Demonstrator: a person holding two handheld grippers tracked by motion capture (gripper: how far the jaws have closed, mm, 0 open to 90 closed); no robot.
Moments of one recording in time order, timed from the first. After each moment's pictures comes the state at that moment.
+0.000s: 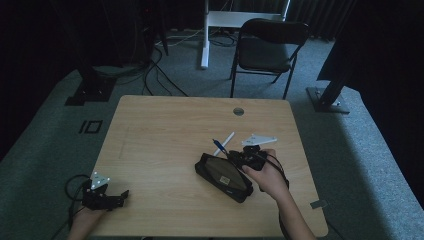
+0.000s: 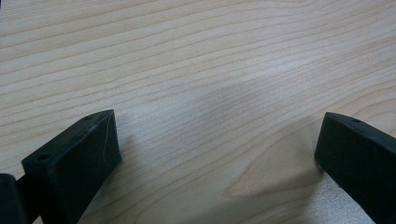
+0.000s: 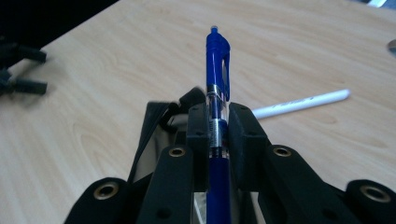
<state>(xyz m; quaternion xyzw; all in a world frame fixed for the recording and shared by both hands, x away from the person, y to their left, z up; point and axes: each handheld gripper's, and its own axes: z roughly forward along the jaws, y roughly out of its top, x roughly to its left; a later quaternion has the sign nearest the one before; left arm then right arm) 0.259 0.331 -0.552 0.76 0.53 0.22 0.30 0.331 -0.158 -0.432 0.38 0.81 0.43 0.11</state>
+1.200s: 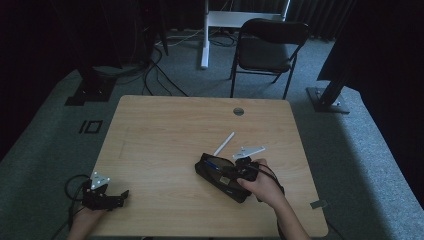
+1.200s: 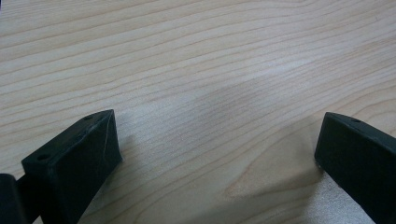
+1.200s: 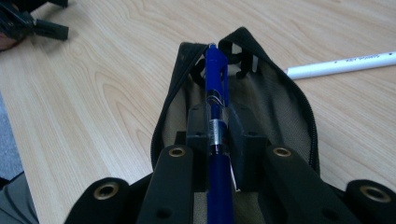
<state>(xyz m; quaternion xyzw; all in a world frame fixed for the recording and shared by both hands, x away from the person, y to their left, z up) 0.259 0.331 -0.552 0.76 0.53 0.22 0.30 0.320 -0.145 -0.466 0.35 0.85 0.40 0.05</state>
